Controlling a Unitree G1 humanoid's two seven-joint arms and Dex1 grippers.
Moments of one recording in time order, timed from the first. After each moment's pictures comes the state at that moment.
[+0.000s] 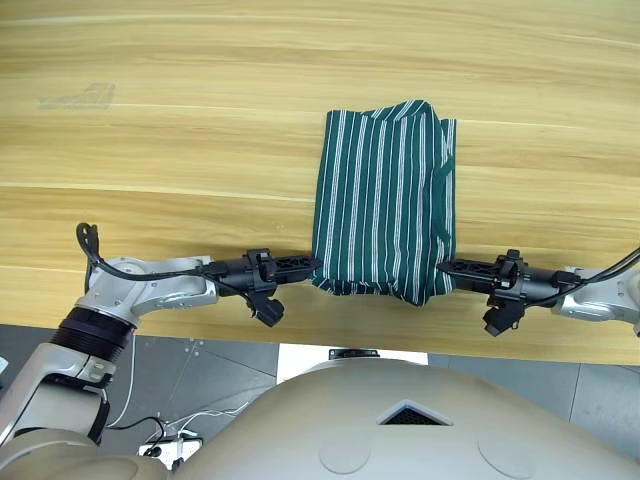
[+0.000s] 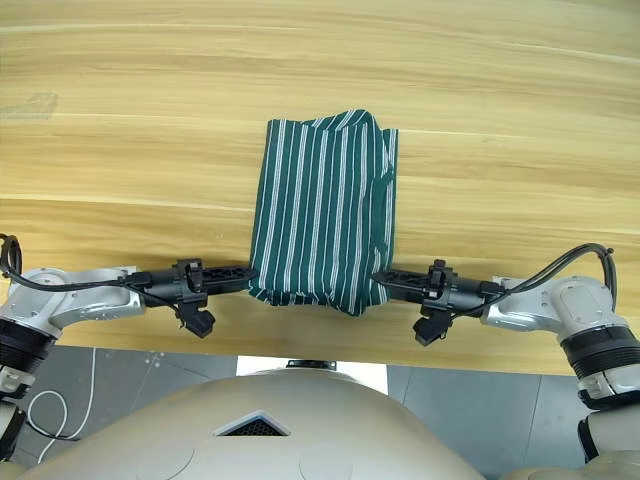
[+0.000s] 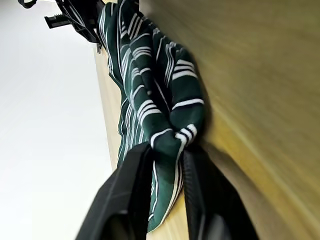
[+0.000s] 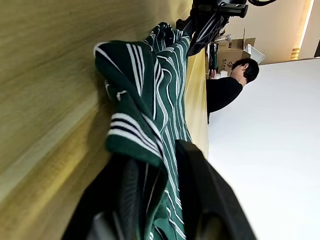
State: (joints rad) left arm -0.03 0.90 -0.45 0.10 1.06 -1.03 0.12; right arm -0.01 -0.99 0.42 0.25 -1.17 -1.18 -0.45
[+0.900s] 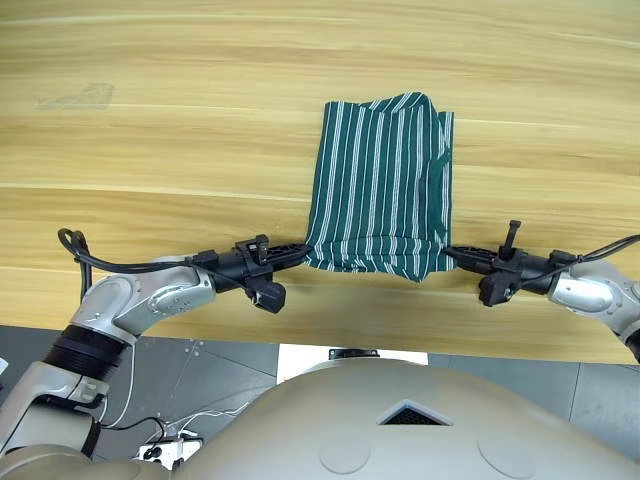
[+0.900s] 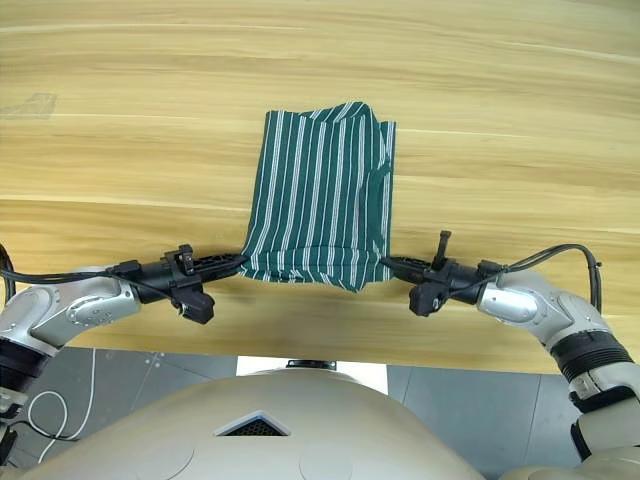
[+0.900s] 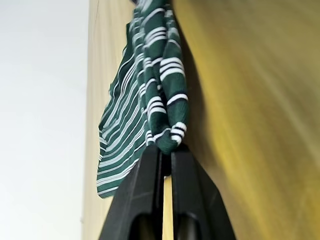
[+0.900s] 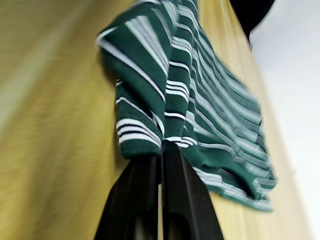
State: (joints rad) left arm 0.09 0.96 -0.41 -0.07 0.43 -0.69 -0.36; right arm -0.01 -0.97 0.56 0.32 -0.11 -0.86 0.45
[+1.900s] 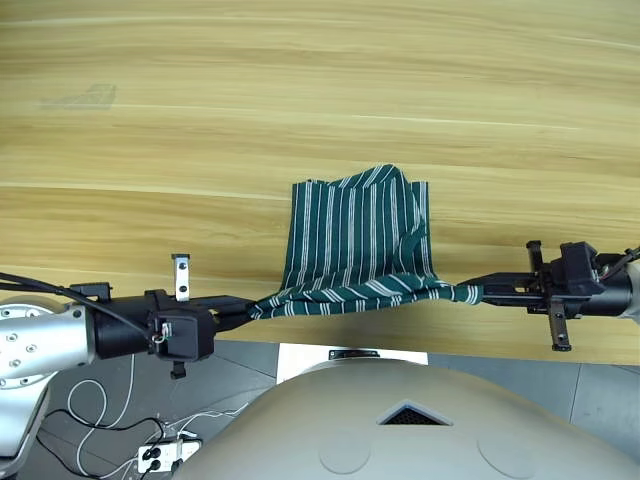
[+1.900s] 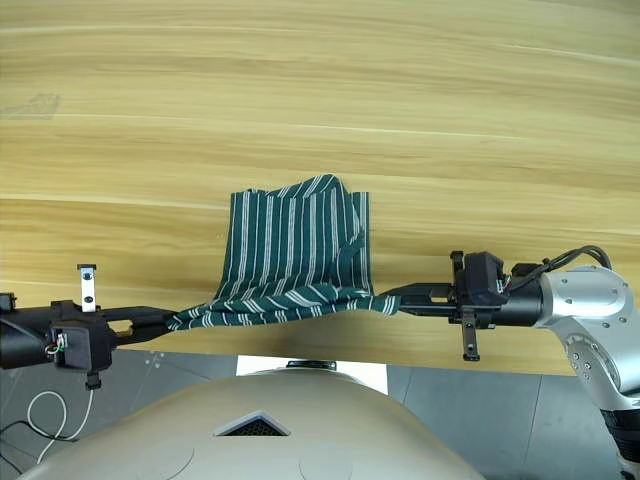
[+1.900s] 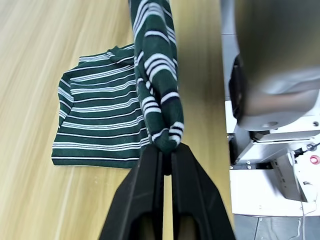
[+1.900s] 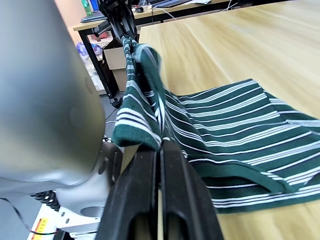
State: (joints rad) left arm 0.81 1.06 0.43 -0.79 -0.36 -0.04 -1.16; right arm 0.43 -1.06 -0.02 -0.46 0.81 0.12 1.22
